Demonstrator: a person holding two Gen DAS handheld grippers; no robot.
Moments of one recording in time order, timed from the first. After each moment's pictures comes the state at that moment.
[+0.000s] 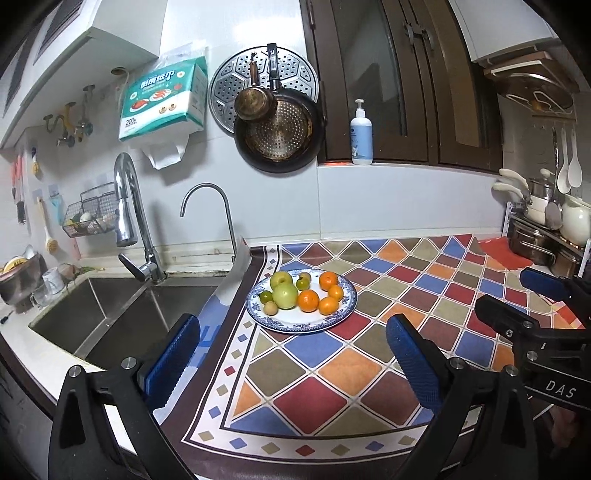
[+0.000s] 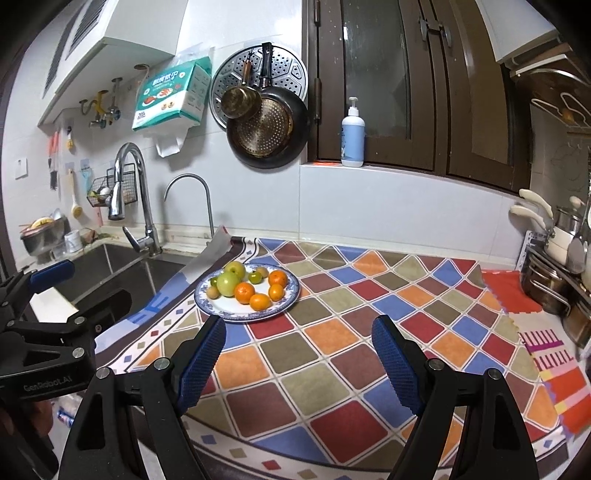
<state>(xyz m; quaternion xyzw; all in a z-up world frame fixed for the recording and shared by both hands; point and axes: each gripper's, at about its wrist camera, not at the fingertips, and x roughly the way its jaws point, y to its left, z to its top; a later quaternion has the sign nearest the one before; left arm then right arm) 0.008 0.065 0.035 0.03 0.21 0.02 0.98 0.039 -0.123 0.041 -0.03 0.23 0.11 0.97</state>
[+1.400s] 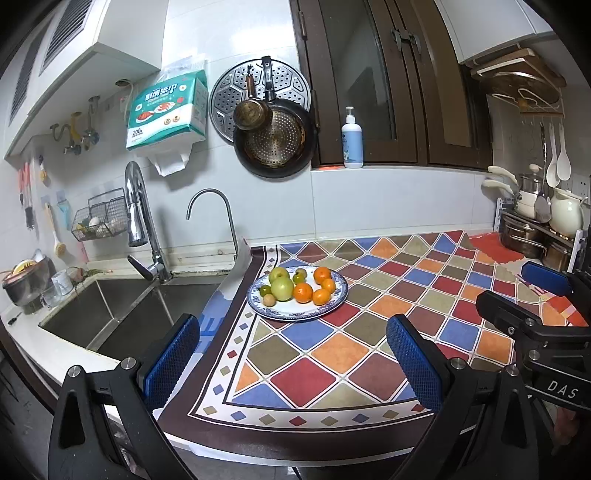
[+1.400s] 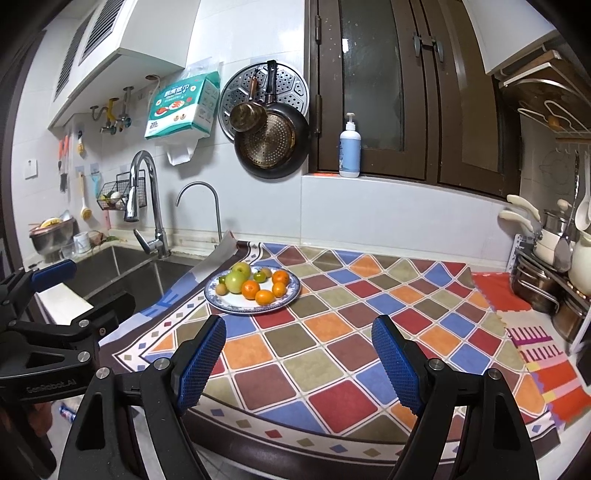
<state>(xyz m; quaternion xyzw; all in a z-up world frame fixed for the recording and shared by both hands) -0.040 0.049 0.041 0.04 0.20 0.02 0.98 -0.007 -0.136 0.048 -0.03 0.21 0.12 0.97</state>
